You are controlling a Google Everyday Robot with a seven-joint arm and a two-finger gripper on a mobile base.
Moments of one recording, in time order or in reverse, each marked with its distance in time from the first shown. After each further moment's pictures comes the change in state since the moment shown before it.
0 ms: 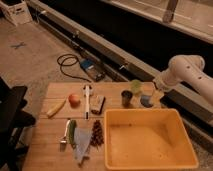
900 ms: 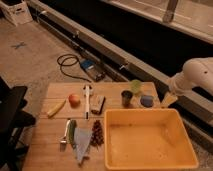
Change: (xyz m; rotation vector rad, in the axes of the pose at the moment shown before) arm 0.042 0.012 -0.052 0.104 0.061 0.017
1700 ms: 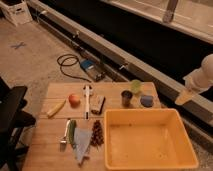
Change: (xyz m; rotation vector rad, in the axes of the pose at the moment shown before) arm 0.063 -0.020 -0.053 0.071 0.070 0.121
